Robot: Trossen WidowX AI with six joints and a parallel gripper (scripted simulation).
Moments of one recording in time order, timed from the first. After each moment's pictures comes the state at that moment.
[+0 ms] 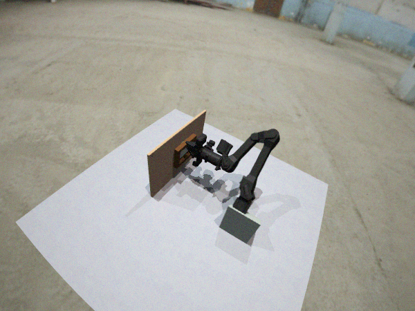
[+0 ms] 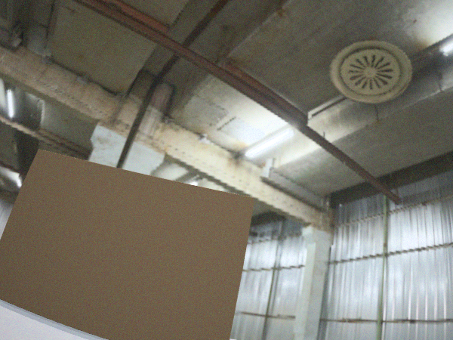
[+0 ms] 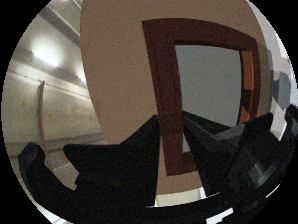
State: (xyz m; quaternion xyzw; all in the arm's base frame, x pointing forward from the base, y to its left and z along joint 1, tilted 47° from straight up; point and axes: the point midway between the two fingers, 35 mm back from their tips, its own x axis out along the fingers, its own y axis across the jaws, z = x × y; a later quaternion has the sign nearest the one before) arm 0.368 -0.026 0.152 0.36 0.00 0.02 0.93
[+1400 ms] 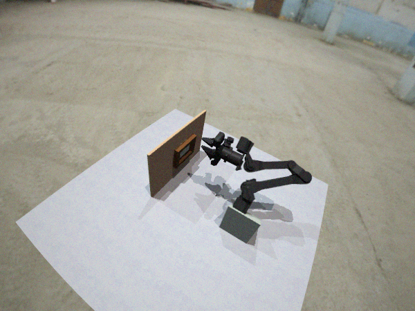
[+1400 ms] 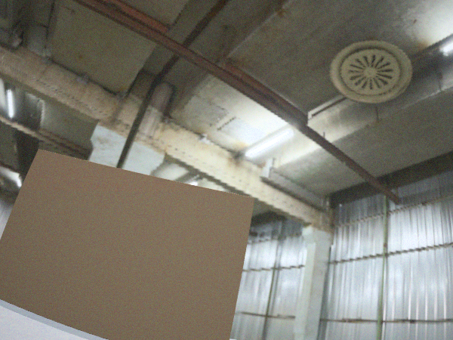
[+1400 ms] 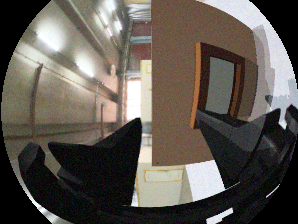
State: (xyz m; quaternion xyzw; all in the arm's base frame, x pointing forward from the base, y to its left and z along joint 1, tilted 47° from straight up) arm 0.272 0.030 0.193 0.29 0.02 0.02 0.96
